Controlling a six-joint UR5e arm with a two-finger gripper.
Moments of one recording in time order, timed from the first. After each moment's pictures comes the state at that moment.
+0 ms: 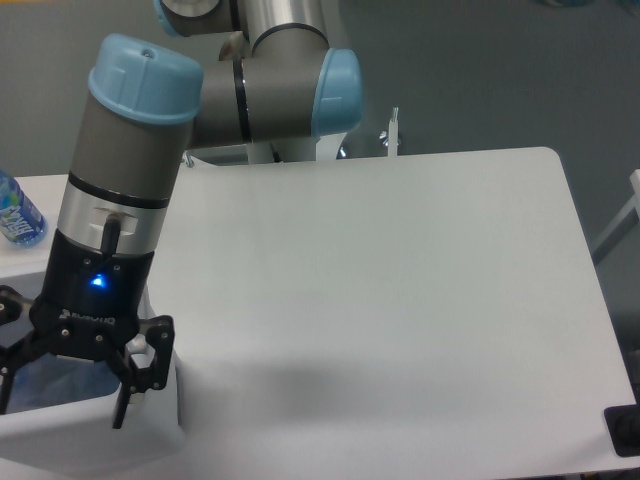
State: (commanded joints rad) arm 2.17 -2.02 -1.11 -0.79 1.19 -0.14
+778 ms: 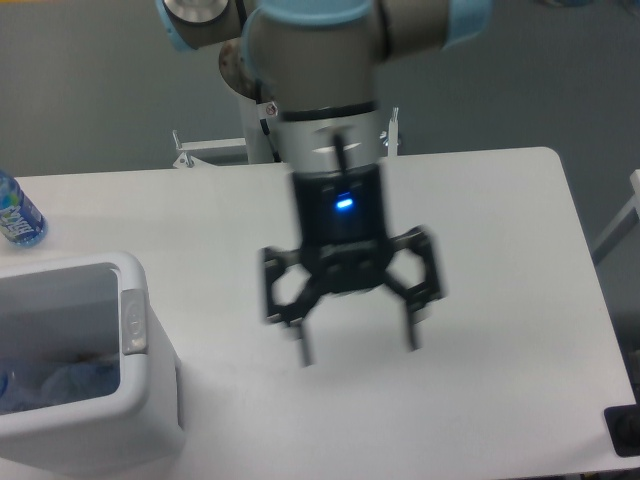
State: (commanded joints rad) arm 2.46 -1.88 -1.22 -0.95 1.45 0.49
